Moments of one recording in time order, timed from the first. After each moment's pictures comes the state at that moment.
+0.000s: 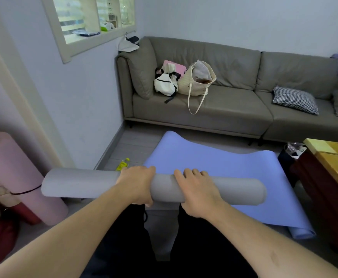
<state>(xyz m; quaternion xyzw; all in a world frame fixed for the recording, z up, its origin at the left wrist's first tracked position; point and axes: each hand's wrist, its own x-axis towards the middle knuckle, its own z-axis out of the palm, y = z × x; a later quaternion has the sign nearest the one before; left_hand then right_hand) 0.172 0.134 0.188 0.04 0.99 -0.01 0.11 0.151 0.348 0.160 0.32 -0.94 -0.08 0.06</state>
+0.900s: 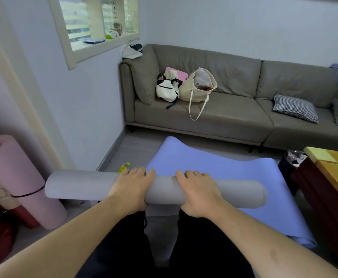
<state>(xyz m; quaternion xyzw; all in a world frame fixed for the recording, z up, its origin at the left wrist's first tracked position) 0.181 0.118 0.167 0.09 0.99 -0.06 -0.01 0.142 0.346 0.181 0.31 -0.95 -0.07 0.02</state>
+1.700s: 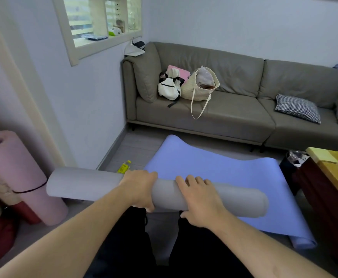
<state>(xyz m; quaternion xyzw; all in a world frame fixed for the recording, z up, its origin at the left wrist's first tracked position) 0.169 0.127 0.185 0.06 0.99 -0.01 0.13 0.156 0.350 0.155 0.31 -0.94 -0.10 0.02</state>
